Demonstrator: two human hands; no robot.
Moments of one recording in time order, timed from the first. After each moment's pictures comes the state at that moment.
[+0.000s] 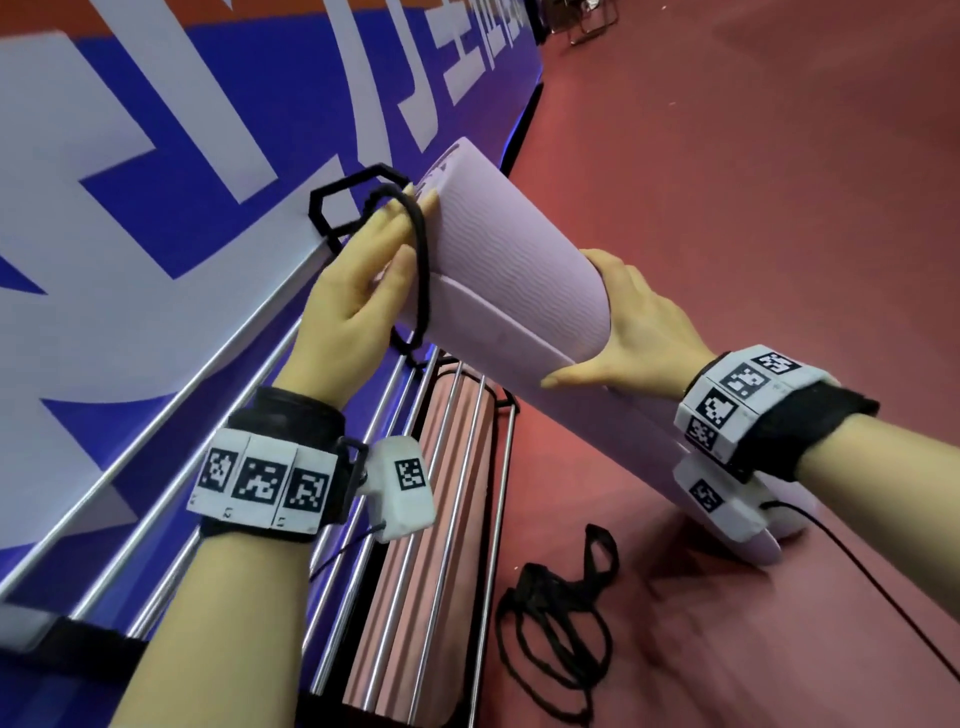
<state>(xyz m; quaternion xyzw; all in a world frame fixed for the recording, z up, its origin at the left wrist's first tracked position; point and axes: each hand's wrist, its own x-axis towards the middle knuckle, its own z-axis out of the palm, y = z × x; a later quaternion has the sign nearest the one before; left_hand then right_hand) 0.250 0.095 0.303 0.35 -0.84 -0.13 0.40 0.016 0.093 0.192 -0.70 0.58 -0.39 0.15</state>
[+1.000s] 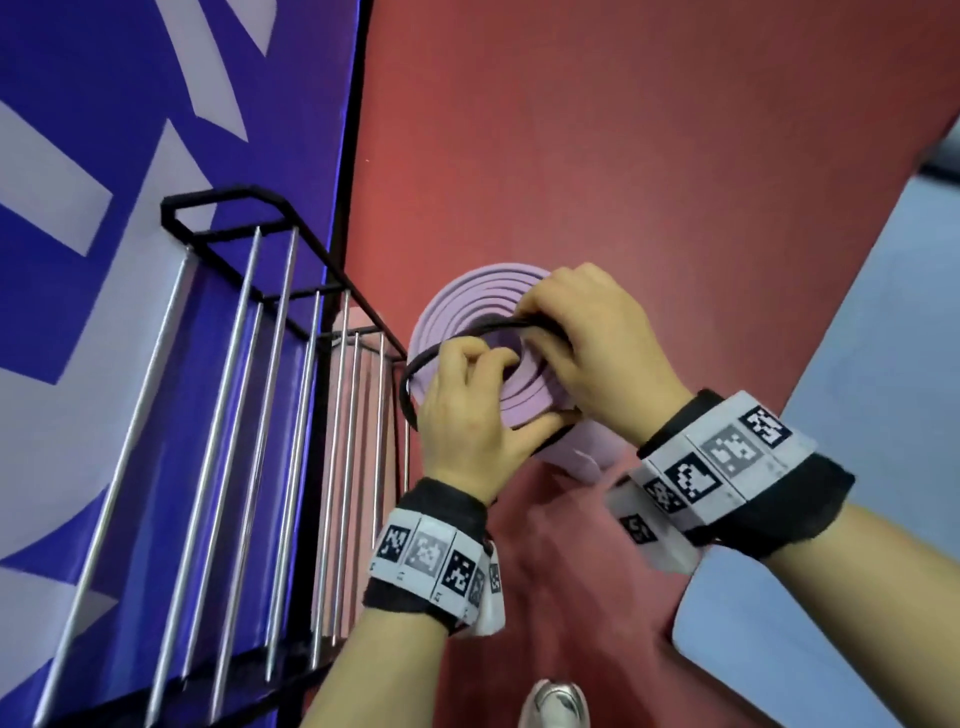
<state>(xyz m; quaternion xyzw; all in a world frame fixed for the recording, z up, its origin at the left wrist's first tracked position) 0.098 0.118 0.357 0.44 -0.82 -0.06 0.36 -0.045 0.123 0.394 -0.71 0.59 -0.38 0.07</state>
